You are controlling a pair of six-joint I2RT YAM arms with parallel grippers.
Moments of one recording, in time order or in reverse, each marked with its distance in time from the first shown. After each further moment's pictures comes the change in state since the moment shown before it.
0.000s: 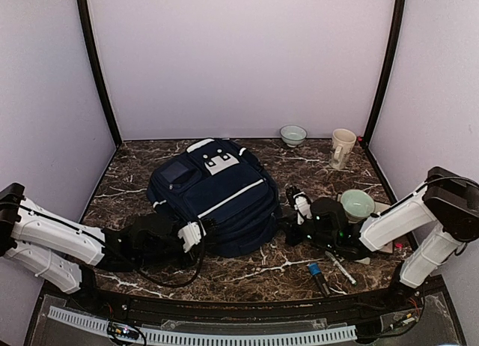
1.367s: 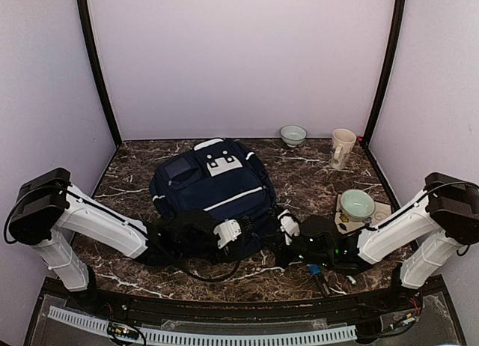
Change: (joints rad) left arm -0.008 0.373 0.282 0.030 0.012 0.017; right arm 0.223 -0.003 0.001 0.011 0.055 -0.054
